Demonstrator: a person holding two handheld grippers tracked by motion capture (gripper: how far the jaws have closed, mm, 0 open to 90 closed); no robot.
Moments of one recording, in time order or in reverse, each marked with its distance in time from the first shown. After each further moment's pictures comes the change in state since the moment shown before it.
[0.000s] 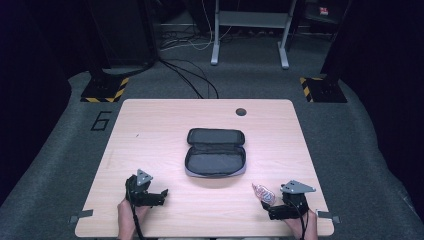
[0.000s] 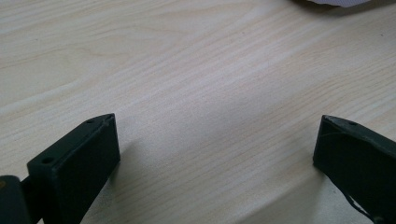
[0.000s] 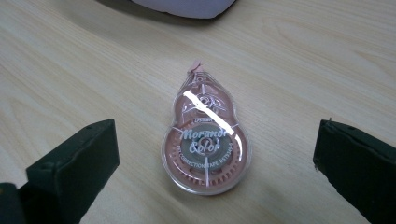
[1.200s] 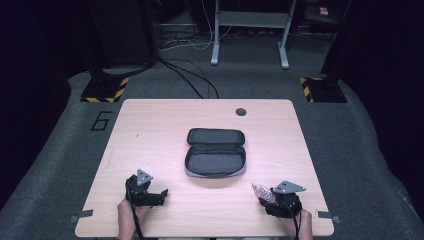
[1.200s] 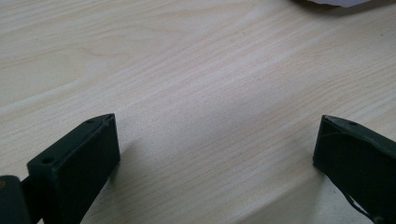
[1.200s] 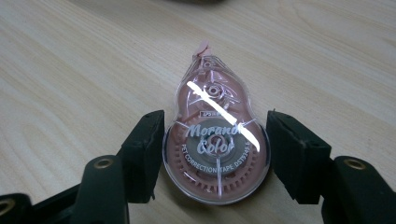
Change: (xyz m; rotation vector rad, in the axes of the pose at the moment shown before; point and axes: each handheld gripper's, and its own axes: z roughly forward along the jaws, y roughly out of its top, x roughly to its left) left arm 0.000 0.000 0.000 -0.001 0.000 -0.001; right arm 0.007 -0.003 0.018 0.047 -0.016 -0.026
